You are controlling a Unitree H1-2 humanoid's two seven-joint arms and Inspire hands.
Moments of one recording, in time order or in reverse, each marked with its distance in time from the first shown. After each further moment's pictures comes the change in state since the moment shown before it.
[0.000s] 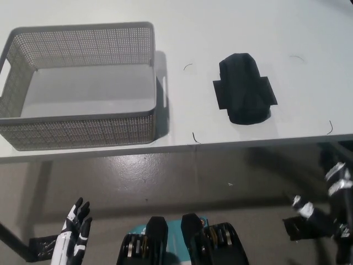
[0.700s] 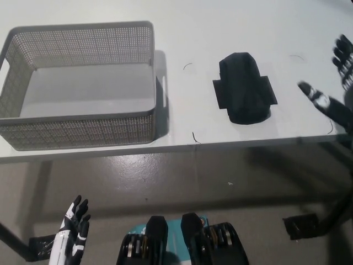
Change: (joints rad) left_arm -0.002 0.006 0.003 -0.008 0.008 -0.022 0.000; right_arm -0.505 -0.146 -0.038 0.259 0.067 0.207 0.044
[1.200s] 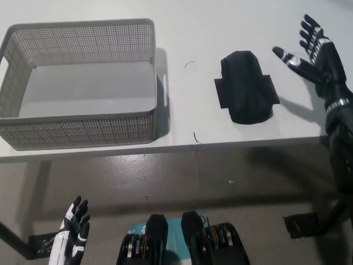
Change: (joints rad) left_arm 0.001 0.002 0.000 -0.004 0.002 -0.001 0.000; right_arm -0.350 0.000 0.000 0.585 0.021 -0.041 0.043
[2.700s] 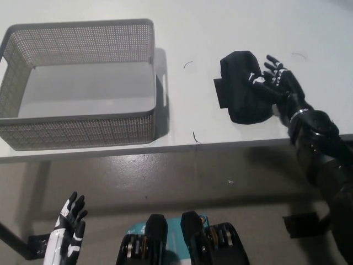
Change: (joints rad) left_arm 0.014 0.004 0.000 -0.069 -0.022 -0.002 -0.011; right_arm -0.190 0.078 -0.039 0.630 0.028 -0.105 -0.001
